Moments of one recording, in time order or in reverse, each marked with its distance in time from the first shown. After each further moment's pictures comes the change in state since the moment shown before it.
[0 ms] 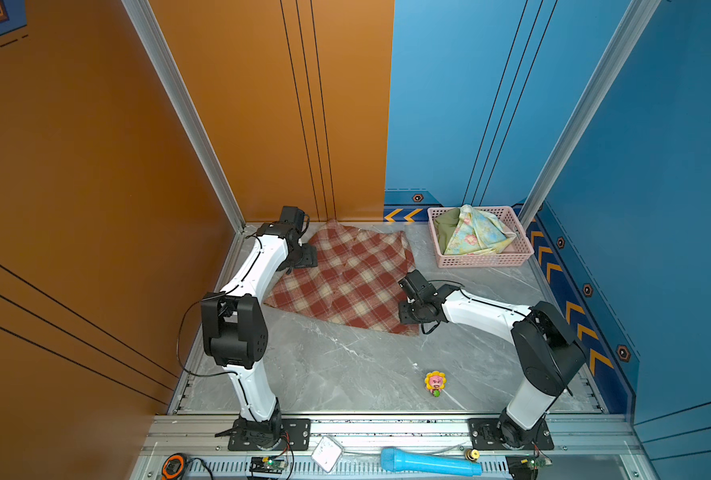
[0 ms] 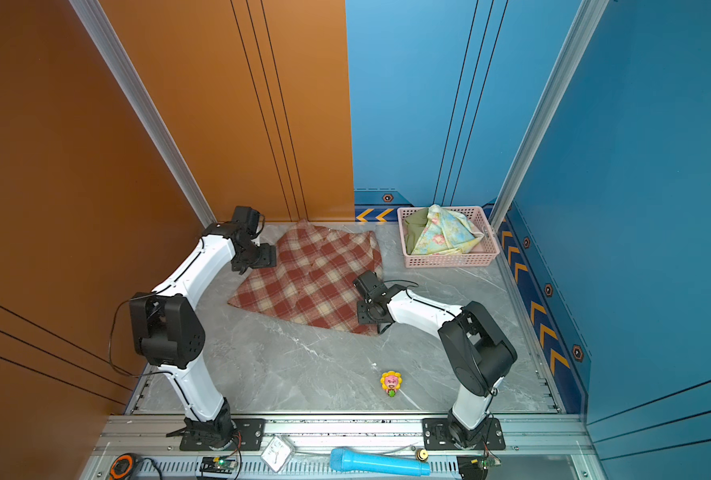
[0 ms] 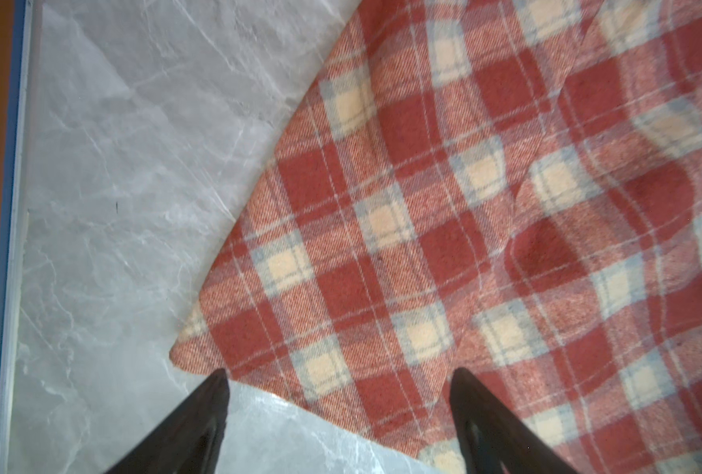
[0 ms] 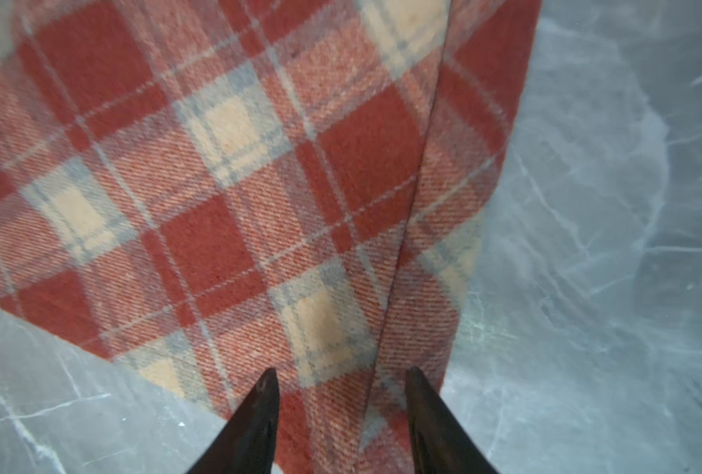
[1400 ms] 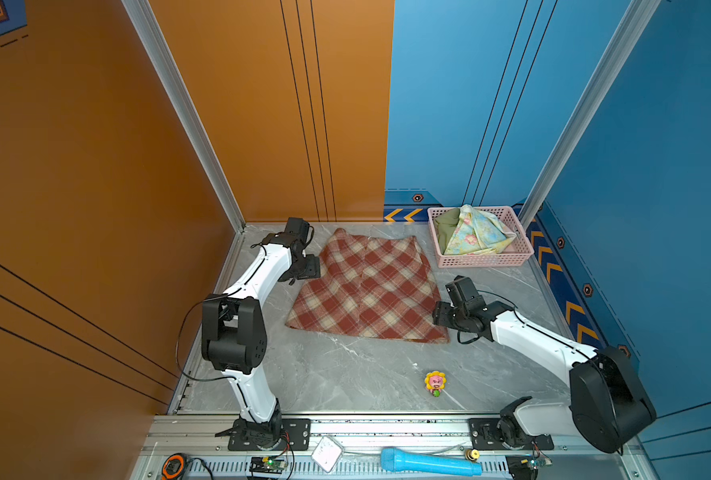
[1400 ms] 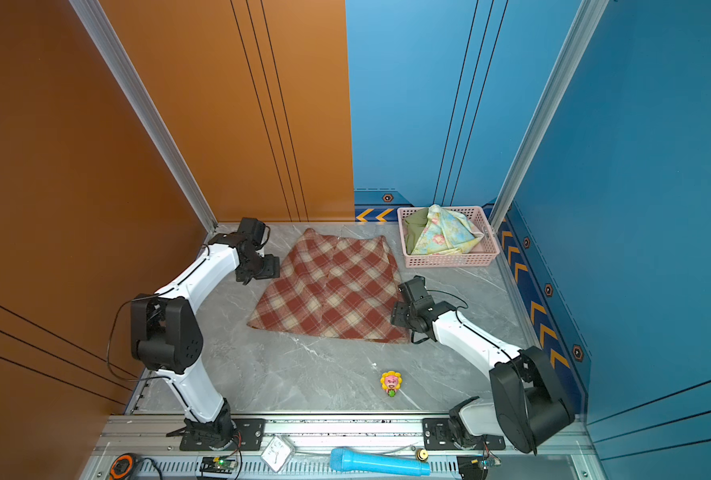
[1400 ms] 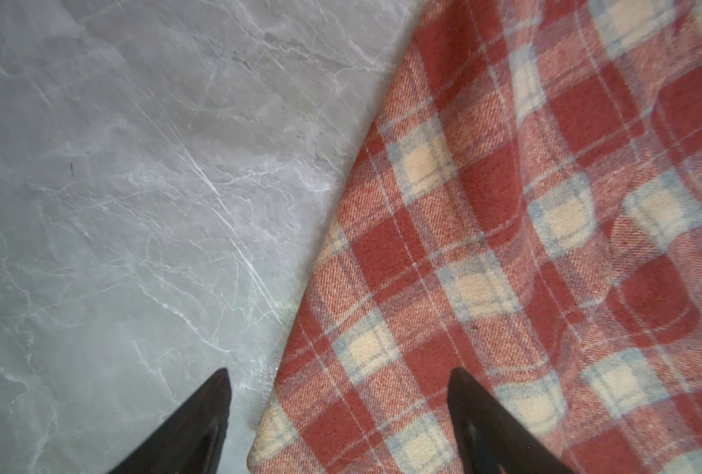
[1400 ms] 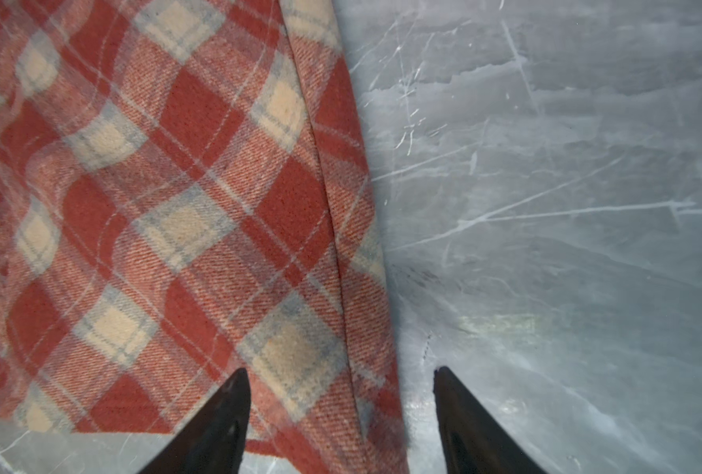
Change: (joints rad) left arm -0.031 -0.012 -0.122 0.058 0.002 -0.009; right arm -0.230 -0.355 -0.302 0.062 0.013 0.055
